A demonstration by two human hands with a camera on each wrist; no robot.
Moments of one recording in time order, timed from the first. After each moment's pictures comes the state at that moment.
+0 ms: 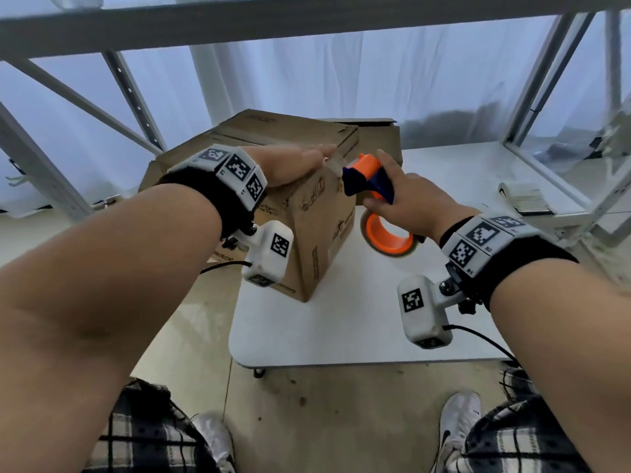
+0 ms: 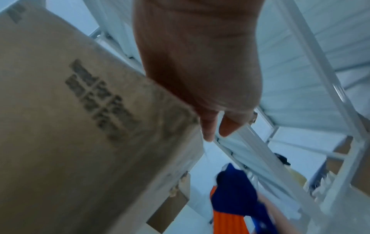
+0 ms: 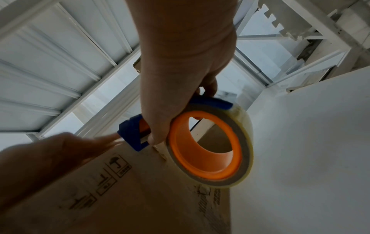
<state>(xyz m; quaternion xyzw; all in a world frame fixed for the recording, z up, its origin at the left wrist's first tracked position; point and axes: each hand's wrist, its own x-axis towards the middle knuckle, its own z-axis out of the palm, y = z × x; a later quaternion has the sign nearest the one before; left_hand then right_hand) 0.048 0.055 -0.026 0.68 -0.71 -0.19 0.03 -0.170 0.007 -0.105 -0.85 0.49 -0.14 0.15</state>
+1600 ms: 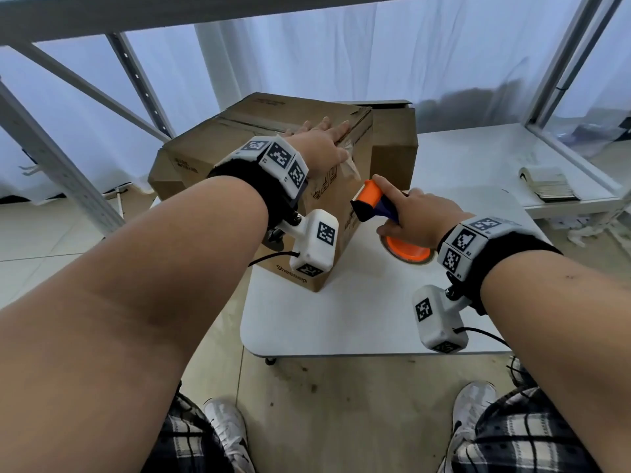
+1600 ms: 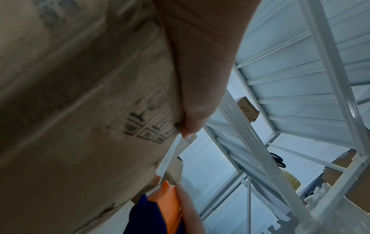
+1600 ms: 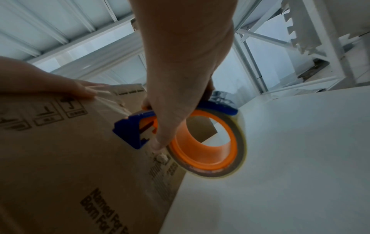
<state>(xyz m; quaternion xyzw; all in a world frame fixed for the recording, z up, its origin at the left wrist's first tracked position) 0.023 0.038 -0.042 0.74 -0.66 -0.11 -0.02 -0.162 0.013 -0.139 -0.86 0.50 0.04 0.05</state>
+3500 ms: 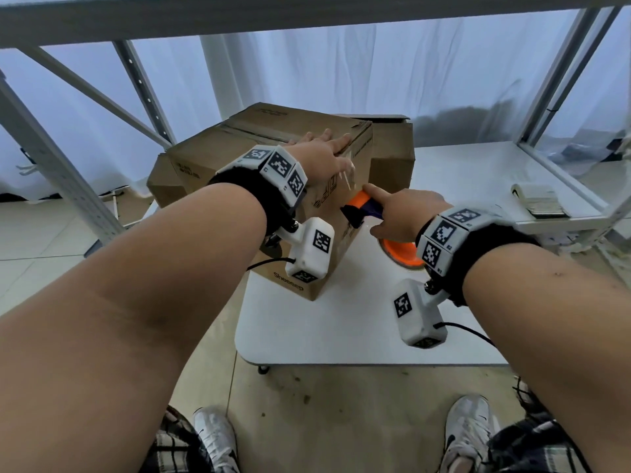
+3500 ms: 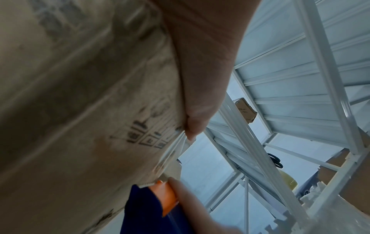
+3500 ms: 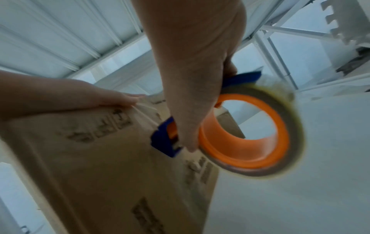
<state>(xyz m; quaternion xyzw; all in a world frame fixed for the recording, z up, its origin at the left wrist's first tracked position) 0.031 0.035 -0.047 0.73 -0.67 -0.12 0.01 -0.133 0.016 -0.112 -0.84 0.53 0.10 -0.01</state>
